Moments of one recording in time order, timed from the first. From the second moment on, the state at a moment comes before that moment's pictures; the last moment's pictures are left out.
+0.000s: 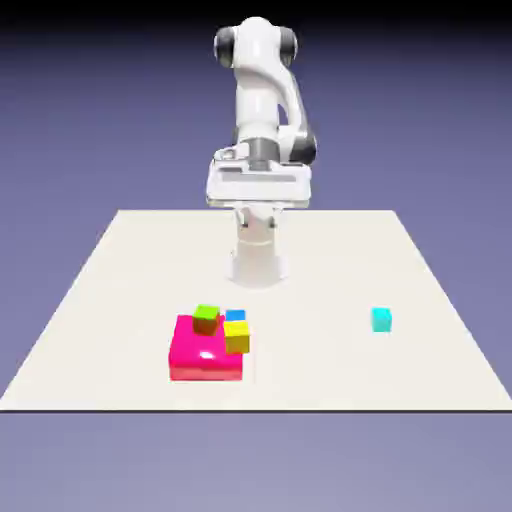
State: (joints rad) arm 0.01 -0.53 0.04 -2.80 0.00 3.02 0.79
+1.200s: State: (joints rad) arm 0.18 0.36 0.61 -2.58 -0.19 2.75 1.77
